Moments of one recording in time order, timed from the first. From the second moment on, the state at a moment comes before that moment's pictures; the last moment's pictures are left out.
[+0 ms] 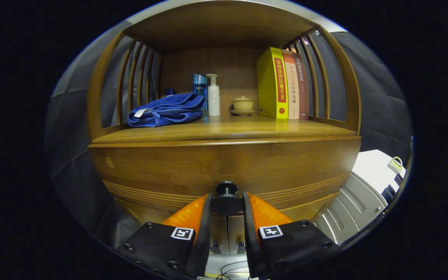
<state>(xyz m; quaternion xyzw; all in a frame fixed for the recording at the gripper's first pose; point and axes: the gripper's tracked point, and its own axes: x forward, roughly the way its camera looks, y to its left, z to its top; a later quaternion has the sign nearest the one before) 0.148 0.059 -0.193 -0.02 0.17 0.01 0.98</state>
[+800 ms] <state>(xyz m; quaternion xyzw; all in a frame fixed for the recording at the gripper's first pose) 0.076 0.056 -0.189 -0.02 0.19 0.02 0.98</state>
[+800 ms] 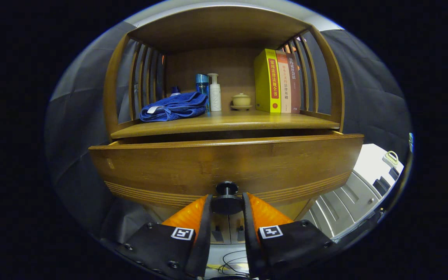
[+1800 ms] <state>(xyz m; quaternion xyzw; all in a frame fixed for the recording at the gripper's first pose) -0.010 0.054 -0.194 -0.02 0.23 0.01 0.97</state>
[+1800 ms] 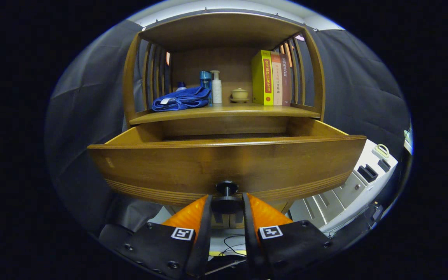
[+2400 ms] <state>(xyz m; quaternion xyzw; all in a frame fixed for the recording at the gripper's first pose) -0.030 0.046 -0.195 -0.01 0.24 0.01 0.97</state>
